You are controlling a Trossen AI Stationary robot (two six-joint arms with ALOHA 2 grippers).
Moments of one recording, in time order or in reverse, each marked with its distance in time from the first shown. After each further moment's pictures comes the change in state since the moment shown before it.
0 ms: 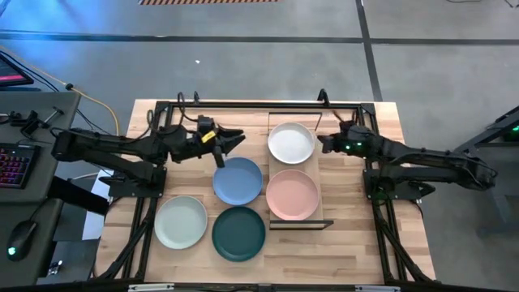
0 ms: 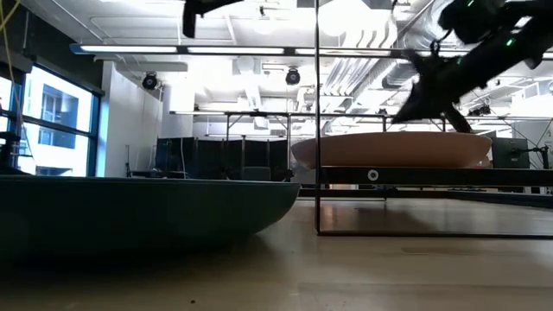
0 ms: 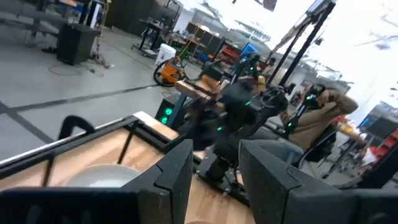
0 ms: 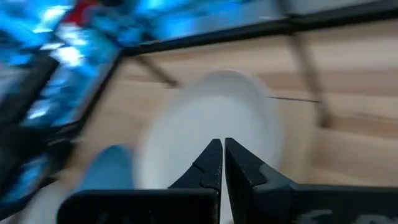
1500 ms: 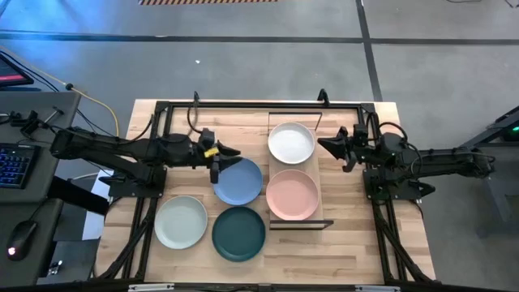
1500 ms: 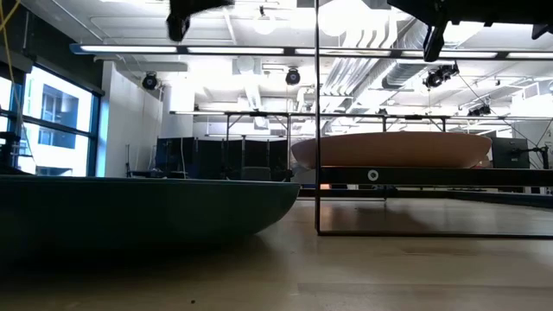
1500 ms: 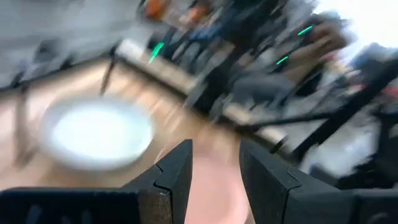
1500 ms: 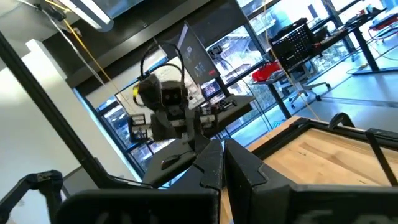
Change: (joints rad) left arm -0.083 -0.041 0.005 -0.288 0.087 -0.071; right arm 0.299 -0.143 0.001 0.503 -0.060 -0.313
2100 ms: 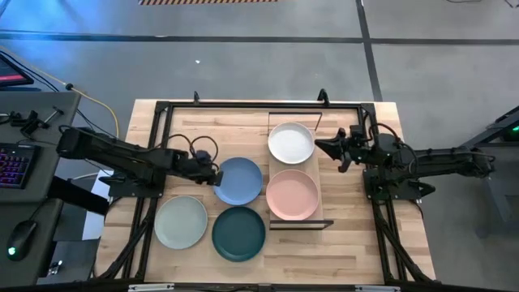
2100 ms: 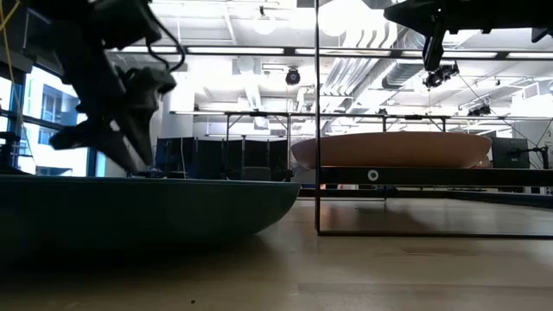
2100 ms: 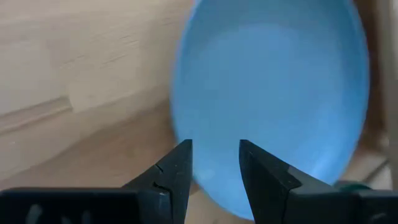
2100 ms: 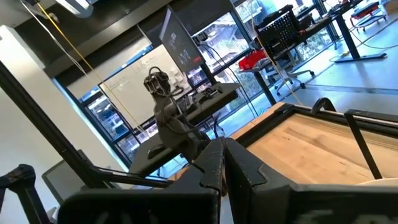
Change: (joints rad) left arm 0.031 0.127 -0.258 -0.447 0.101 -0.793; right arm 0.000 0.026 0.000 -0.052 0.022 0.012
